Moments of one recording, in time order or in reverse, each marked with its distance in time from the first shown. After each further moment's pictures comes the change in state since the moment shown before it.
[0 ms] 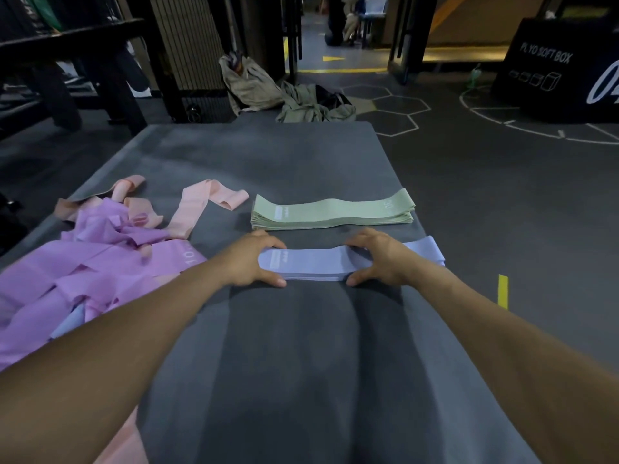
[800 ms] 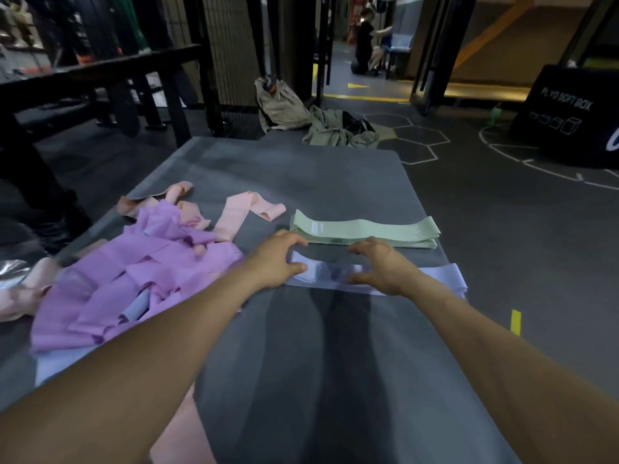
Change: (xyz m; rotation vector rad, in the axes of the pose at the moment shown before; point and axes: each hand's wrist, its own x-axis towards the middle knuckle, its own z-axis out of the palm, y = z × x) left_hand -0.031 -0.002 -0.018 -0.139 0.237 -0.033; right_hand 0.006 -0.070 -0.004 -0.054 0.041 0.018
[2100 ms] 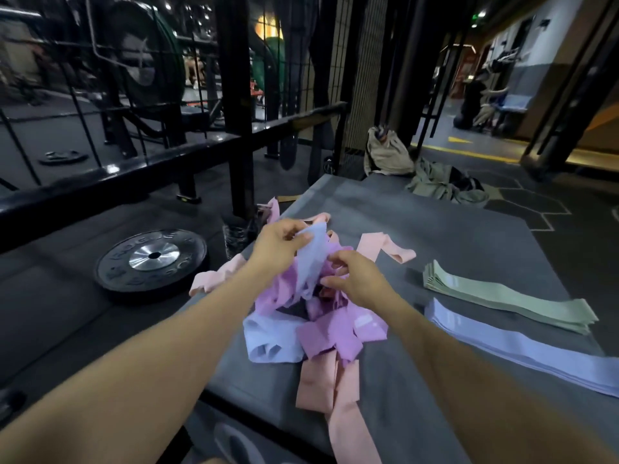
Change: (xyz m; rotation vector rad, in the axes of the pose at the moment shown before) left_hand -0.134 -0.103 -0.178 -0.695 0.577 -0.251; right_hand 0.038 -0.275 0.048 0.322 0.020 -0.292
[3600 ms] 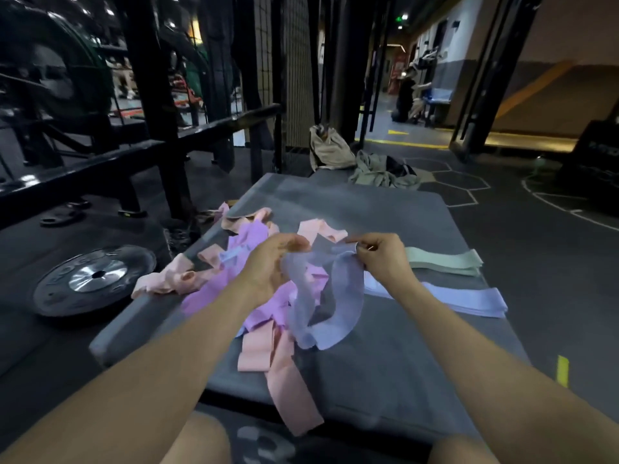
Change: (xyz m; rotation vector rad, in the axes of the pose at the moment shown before) left_hand -0.076 0.039 0.092 -0.453 -0.228 -0.321; right_hand -0.103 0.064 -0.088 0.346 0.462 0.205
